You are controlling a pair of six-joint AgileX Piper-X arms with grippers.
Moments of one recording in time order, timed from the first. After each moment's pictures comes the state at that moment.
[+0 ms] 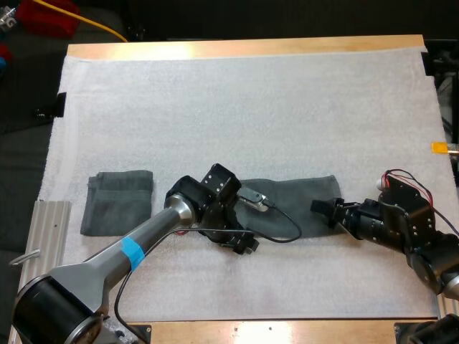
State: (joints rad) left arm -0.61 1.55 -0.89 0.89 0.33 -1.87; right arm 0.45 0.89 -0.51 0.45 -0.30 -1.09
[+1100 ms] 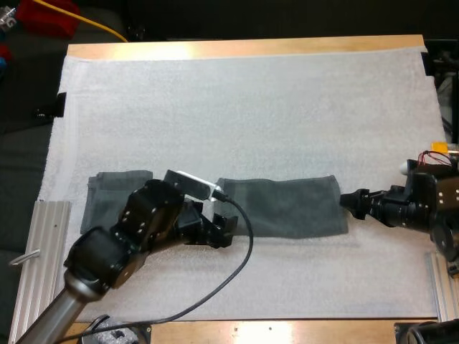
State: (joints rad) left arm -0.61 0.87 -0.89 0.91 0.18 -2.13; right arm 0.16 1.01 -0.66 0.74 -0.41 -1.53
